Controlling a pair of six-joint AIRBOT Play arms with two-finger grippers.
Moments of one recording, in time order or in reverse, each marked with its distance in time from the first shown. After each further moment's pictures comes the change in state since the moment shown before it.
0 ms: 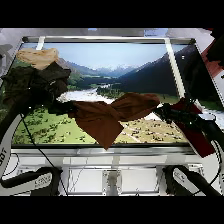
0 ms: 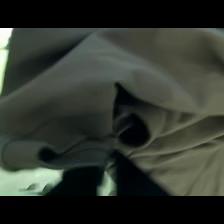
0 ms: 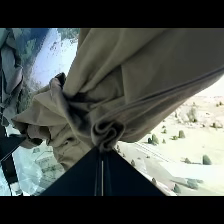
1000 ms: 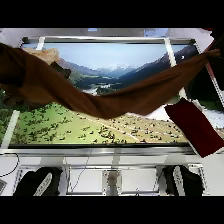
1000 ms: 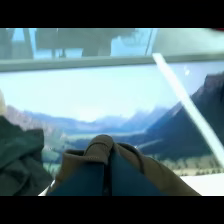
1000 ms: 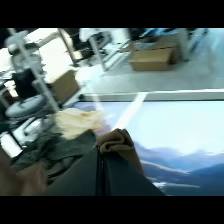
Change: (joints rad) left arm -0.006 0.579 0.573 0.093 0.095 0.082; right arm -0.191 0.480 0.668 0.055 0.148 -0.046
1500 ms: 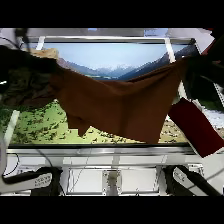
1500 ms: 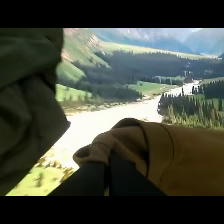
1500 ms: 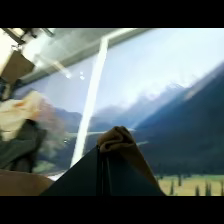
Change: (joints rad) left arm -0.001 -0.665 0.018 0.085 -0.111 -0.108; right arm 0.205 -0.534 -0.048 -0.167 -0.354 0.022
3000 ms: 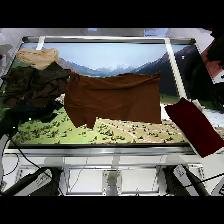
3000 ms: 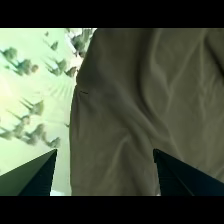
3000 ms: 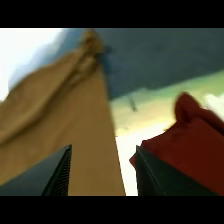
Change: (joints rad) left arm 0.341 0.239 -0.927 -0.684 -0.272 0.152; right arm -0.476 0.153 -0.114 -0.225 0.329 0.025
